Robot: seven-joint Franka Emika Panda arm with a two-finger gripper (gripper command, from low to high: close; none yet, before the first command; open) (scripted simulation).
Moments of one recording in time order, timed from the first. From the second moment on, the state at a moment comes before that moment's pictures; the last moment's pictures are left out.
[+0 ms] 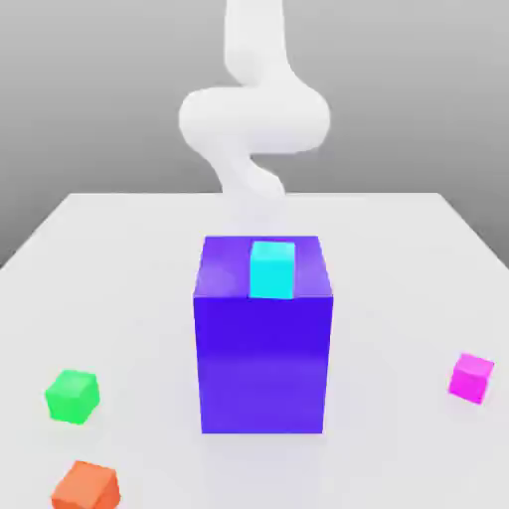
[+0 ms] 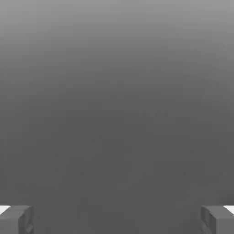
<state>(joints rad) 0.02 -0.71 0.05 -2.33 -0.02 2.34 0.80</state>
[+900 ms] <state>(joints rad) 0.36 0.25 0.41 -2.59 -0.31 2.81 0.89</state>
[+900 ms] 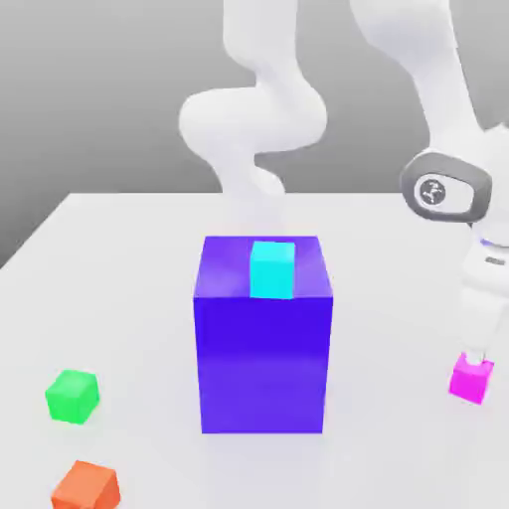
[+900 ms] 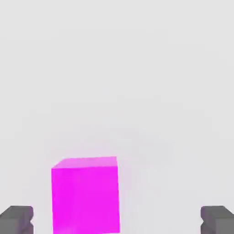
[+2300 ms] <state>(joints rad) 0.01 0.23 0.57 -2.45 -0.24 2.72 -0.11</state>
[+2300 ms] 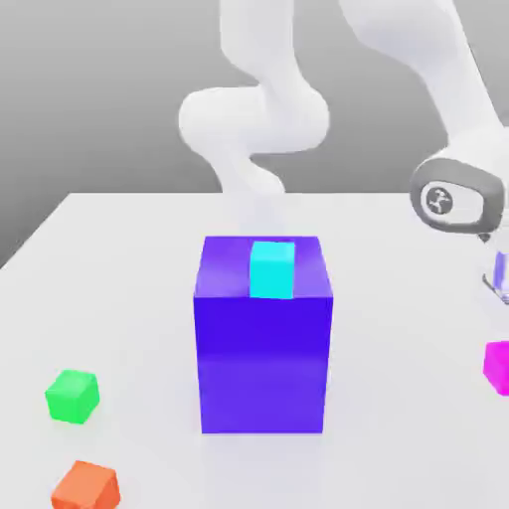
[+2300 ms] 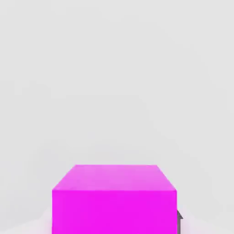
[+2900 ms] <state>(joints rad) -0.37 0.19 0.50 -2.41 -0.20 2.67 -0.86</state>
